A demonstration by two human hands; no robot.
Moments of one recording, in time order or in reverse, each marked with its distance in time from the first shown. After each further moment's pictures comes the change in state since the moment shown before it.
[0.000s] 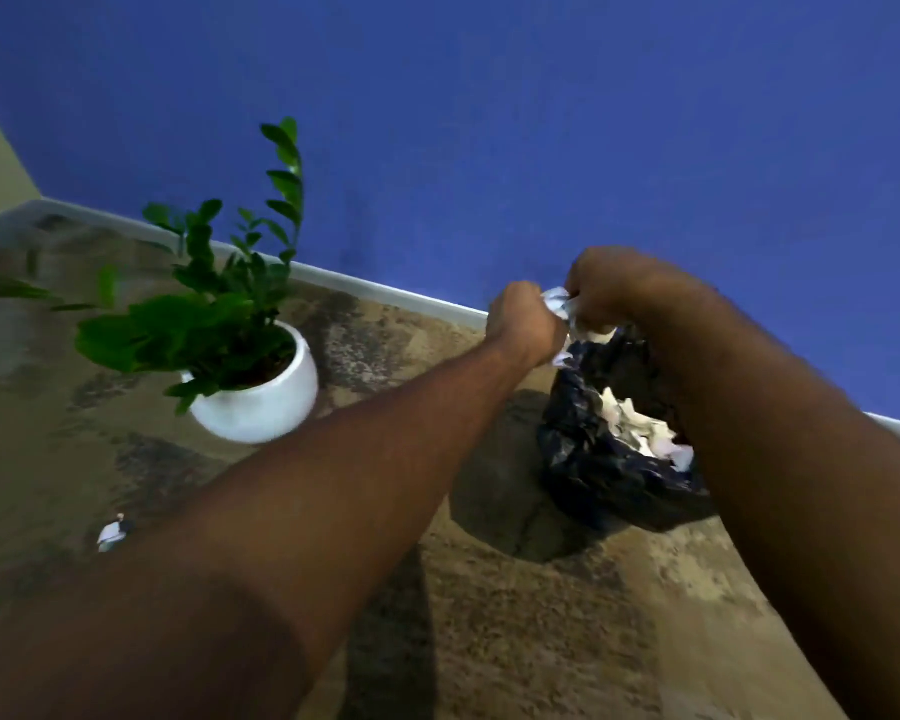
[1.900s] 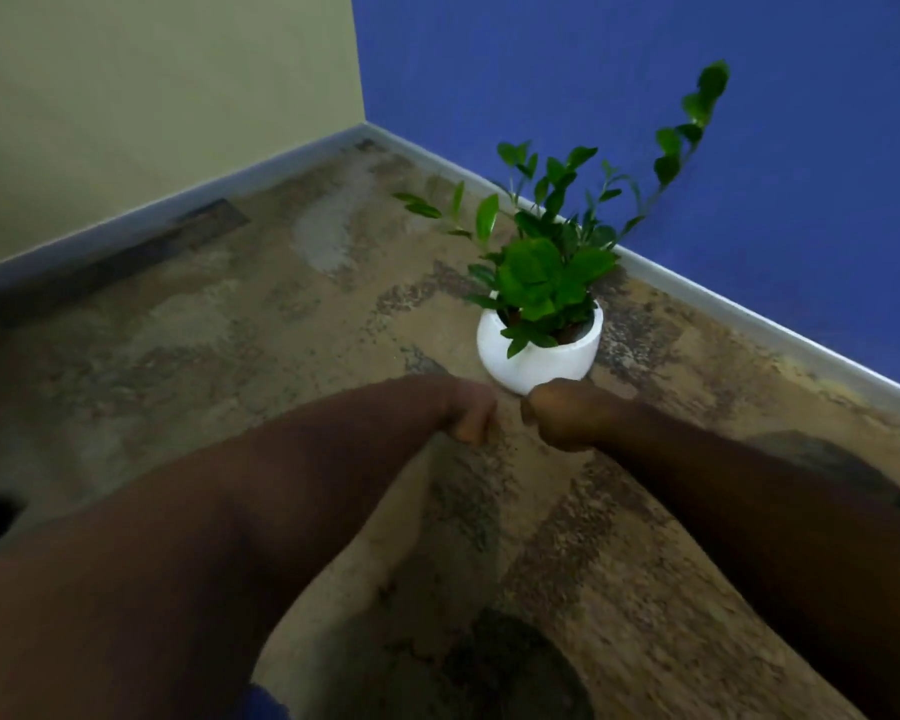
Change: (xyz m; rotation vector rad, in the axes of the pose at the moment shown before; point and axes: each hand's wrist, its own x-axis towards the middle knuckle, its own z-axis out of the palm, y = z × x) left_hand -0.083 -0.279 -0.300 0.862 -0.639 -0.236; right_hand 0.016 -0.368 0.125 -0.135 -0.290 -0.719
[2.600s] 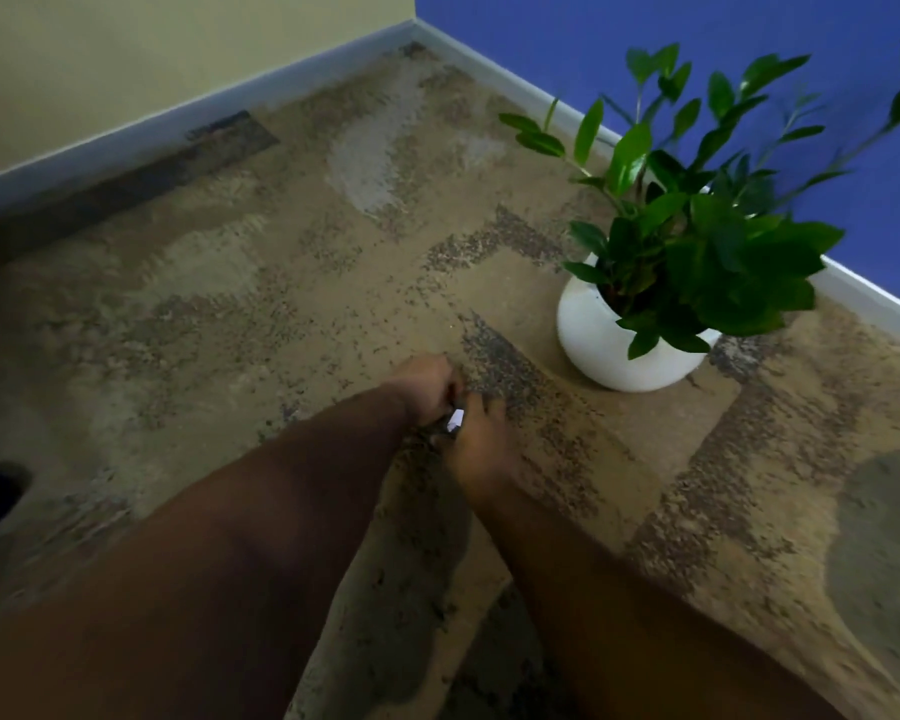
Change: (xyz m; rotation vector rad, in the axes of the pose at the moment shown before) left_hand 0.030 -0.166 0.069 -0.252 0.334 -0.187; right_hand 0.142 -0.166 0.090 0.699 0.337 0.274
